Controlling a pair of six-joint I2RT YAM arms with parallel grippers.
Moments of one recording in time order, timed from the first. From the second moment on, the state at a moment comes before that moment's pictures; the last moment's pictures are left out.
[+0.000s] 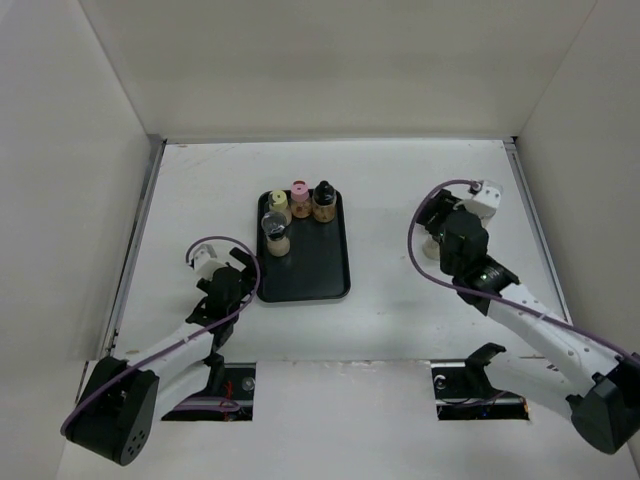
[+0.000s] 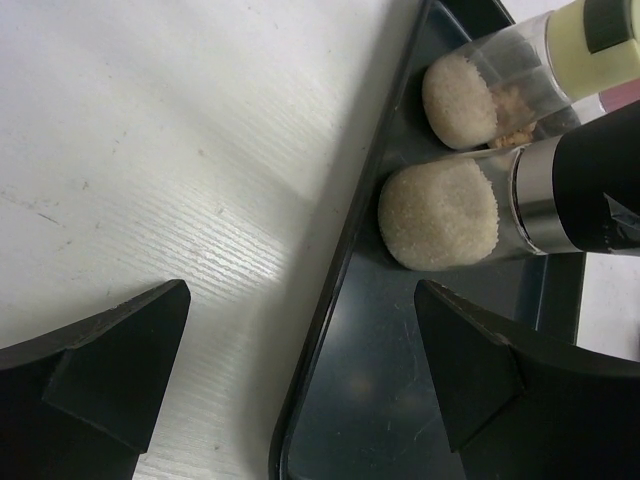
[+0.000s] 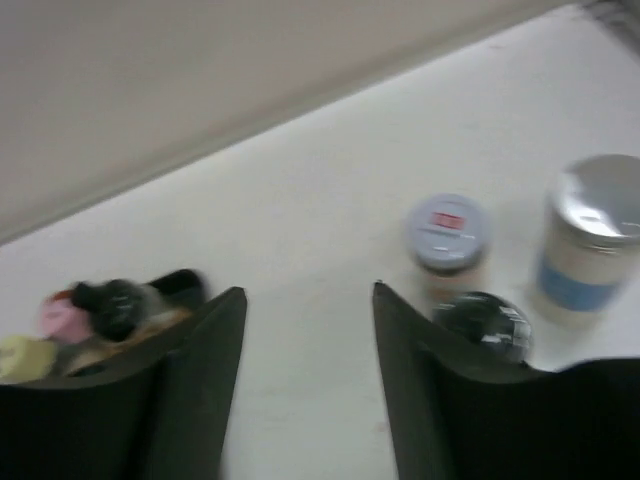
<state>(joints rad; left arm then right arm) -0.37 0.94 0.10 0.38 -0.41 -0.93 0.58 0.99 0.72 0.12 0.69 0.45</state>
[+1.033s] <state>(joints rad) -0.38 0.97 0.10 0.41 -0.41 -0.93 0.39 1.26 0.67 0.02 0.58 0.43</state>
